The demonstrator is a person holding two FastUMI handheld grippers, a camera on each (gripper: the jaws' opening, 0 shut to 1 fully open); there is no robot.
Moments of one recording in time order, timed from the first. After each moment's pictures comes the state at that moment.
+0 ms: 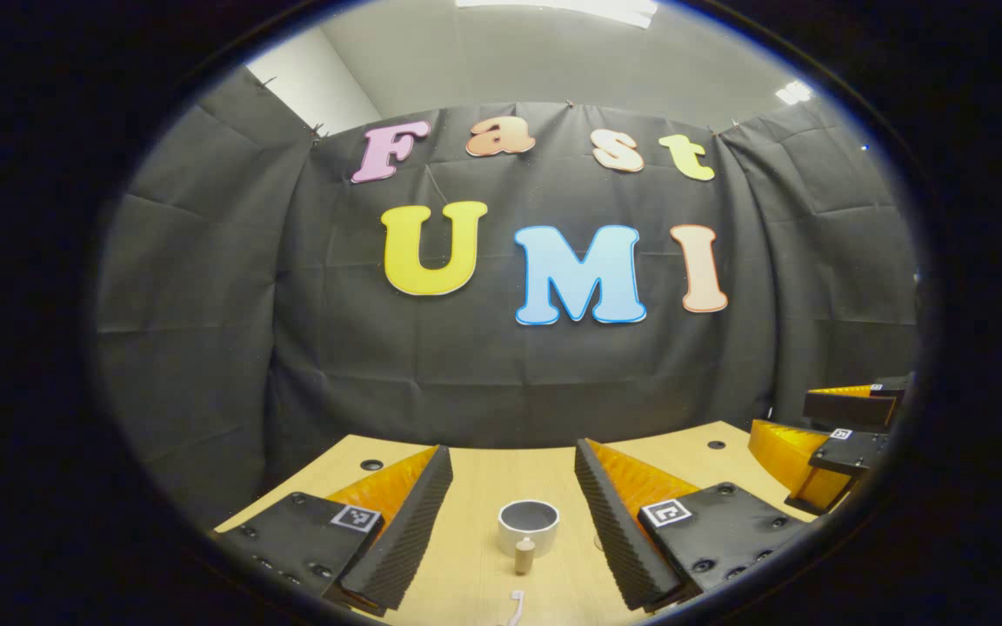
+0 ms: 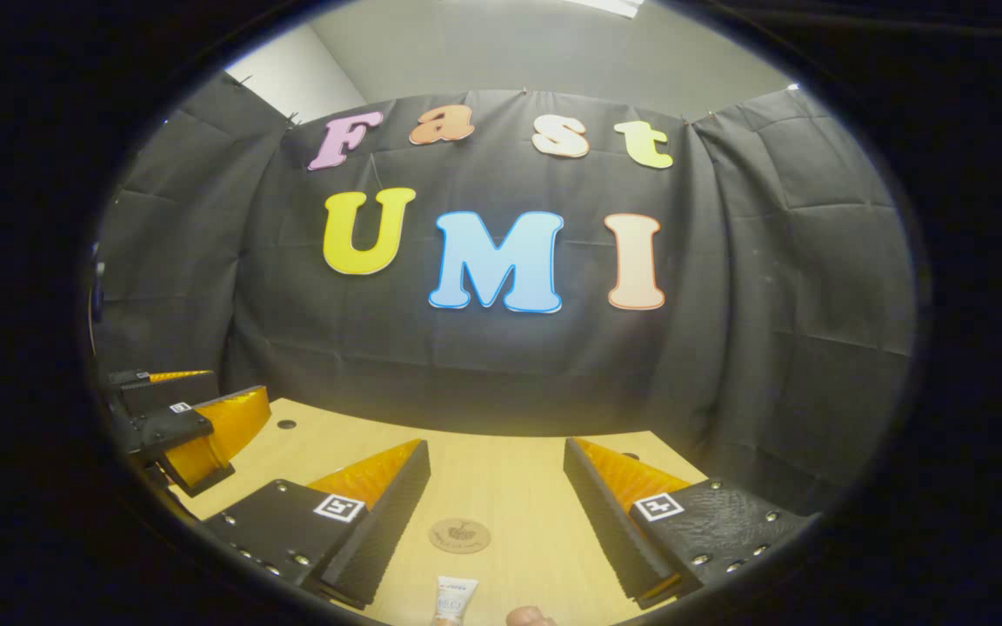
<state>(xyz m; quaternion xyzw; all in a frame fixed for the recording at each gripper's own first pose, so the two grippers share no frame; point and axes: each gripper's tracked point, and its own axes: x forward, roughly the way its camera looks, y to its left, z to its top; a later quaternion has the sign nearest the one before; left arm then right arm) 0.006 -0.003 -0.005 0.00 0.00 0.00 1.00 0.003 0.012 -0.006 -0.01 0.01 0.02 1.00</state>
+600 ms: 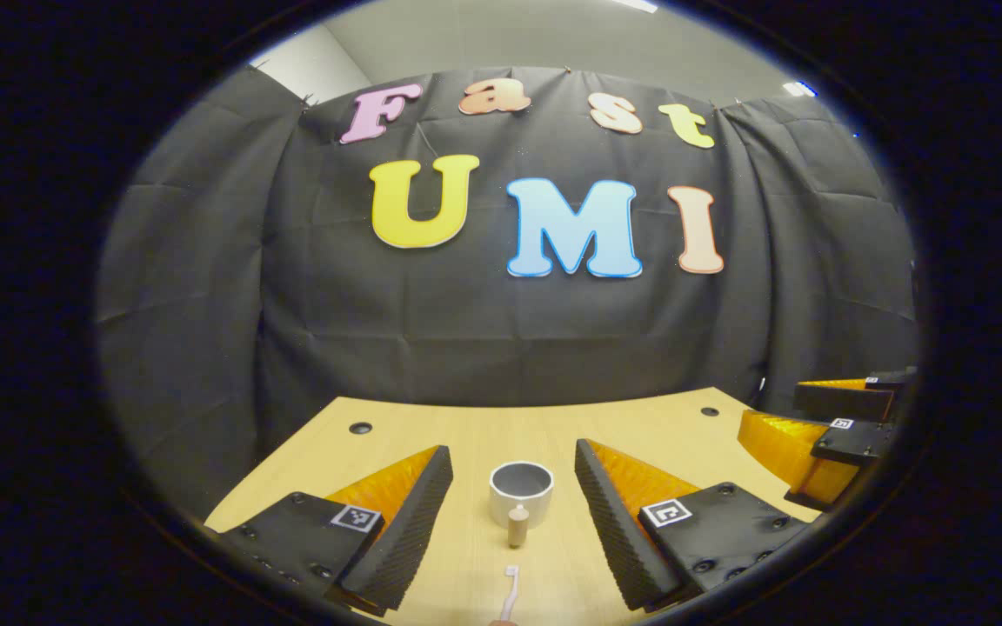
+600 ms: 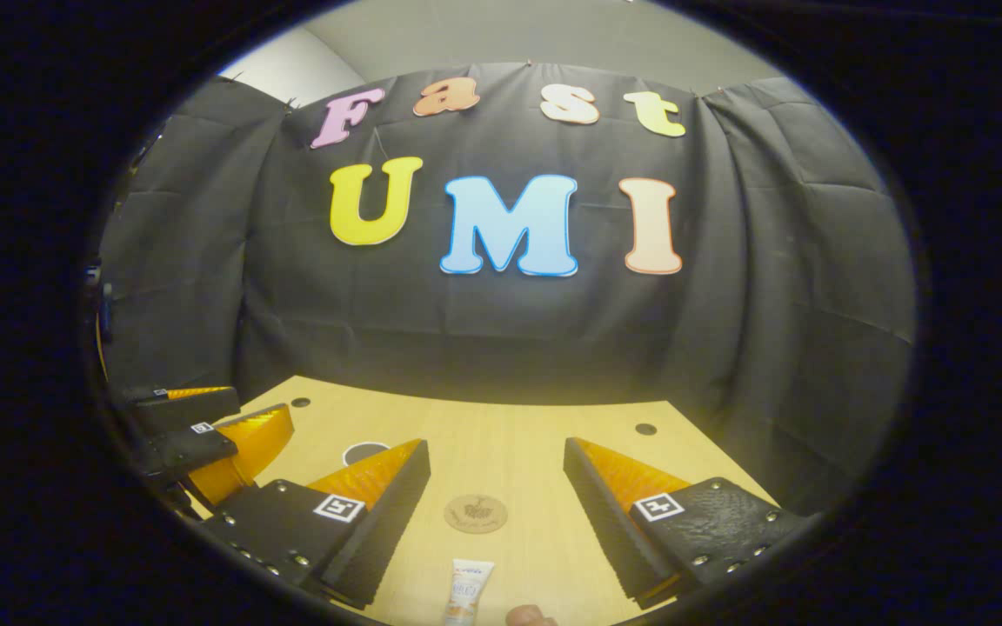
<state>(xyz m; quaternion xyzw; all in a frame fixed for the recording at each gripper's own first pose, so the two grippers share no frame) 0.021 -0.006 -0.072 0.00 0.10 -0.02 0.99 0.013 0.024 -0.044 0.00 0.09 0.04 1.00</state>
